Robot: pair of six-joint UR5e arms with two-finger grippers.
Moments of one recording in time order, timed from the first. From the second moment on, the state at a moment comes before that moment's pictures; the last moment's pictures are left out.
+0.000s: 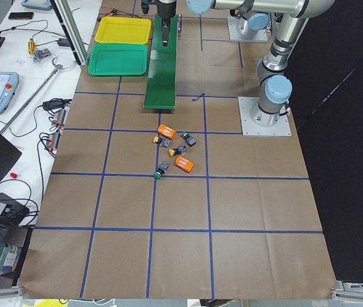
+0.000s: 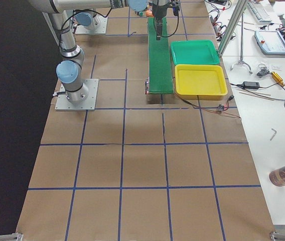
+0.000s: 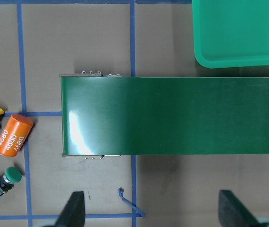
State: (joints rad) left arm -1.57 -1.59 -1.51 -1.55 1.55 0.00; right arm 1.59 -1.53 1.48 -1.54 -1.57 0.03
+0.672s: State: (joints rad) left arm -1.57 -1.58 -1.52 -1.55 1.55 0.00; right arm 1.59 -1.53 1.48 -1.54 -1.57 0.03
